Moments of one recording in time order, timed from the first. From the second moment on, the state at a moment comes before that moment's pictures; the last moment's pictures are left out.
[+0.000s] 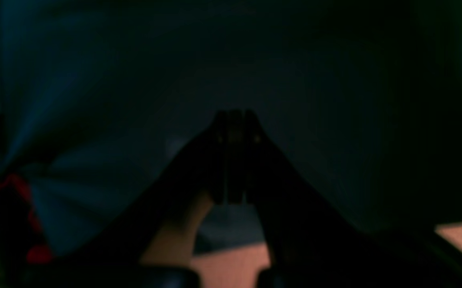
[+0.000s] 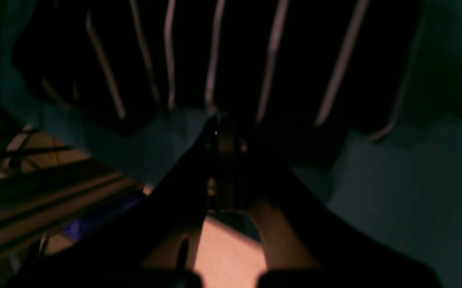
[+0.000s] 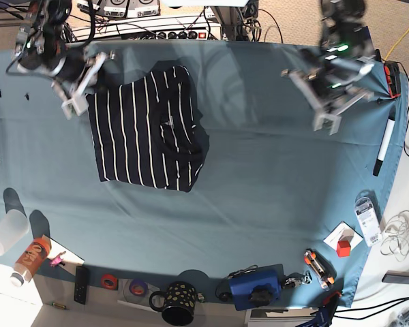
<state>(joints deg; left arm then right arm) 26.1 -9.0 -8.3 122.3 -6.6 -10.8 62.4 -27.7 17.1 27.7 114.3 46.2 35.5 -73.2</state>
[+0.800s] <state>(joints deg) 57.0 -9.4 -23.4 118.6 -19.1 -21.5 59.7 -59.2 17.3 24.1 120.7 37.0 37.5 -75.3</state>
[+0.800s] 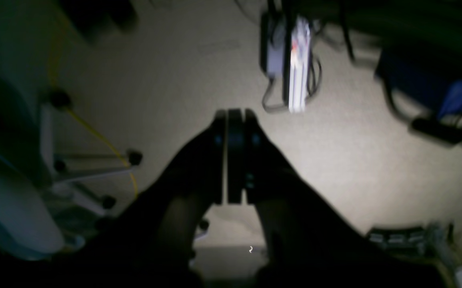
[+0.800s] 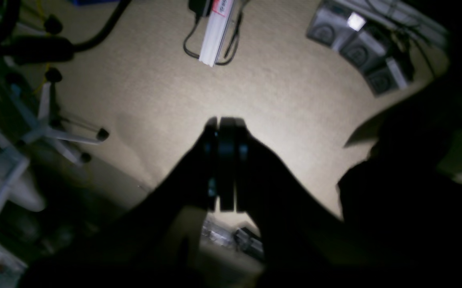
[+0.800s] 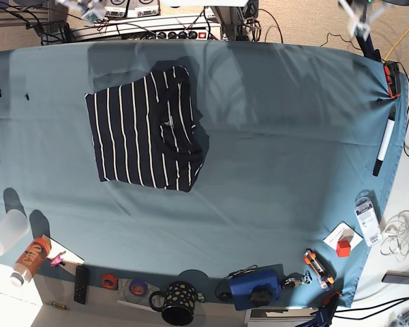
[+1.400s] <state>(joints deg) 34.2 -8.7 -19.3 59.7 -13.8 -22.6 39.2 -29.8 17.4 -3.0 62.0 9.8 35.6 -51.2</state>
